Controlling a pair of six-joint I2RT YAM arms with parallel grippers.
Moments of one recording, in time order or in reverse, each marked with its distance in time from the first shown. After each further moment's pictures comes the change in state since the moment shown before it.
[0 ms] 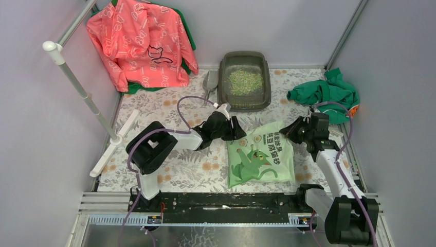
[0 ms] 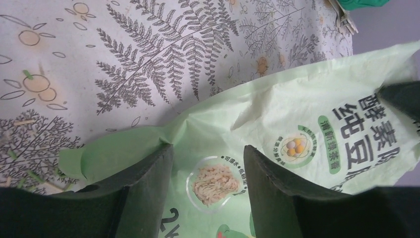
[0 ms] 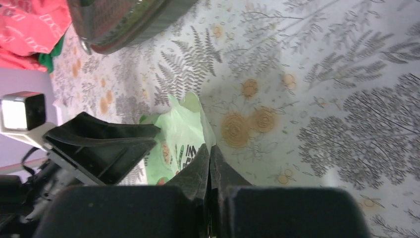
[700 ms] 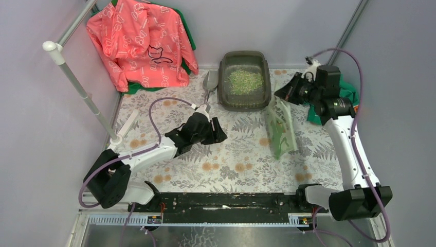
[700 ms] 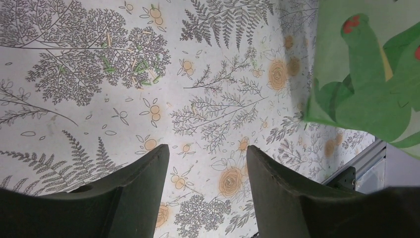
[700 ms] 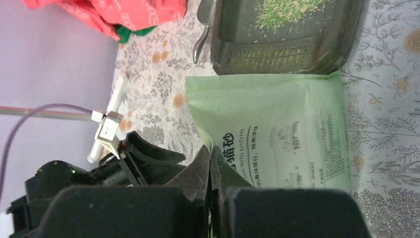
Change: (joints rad) left arm 0.016 -0.486 -0.132 -0.452 -0.117 0.021; right arm 0.094 0.230 0.737 -0.335 -0.158 -0.134
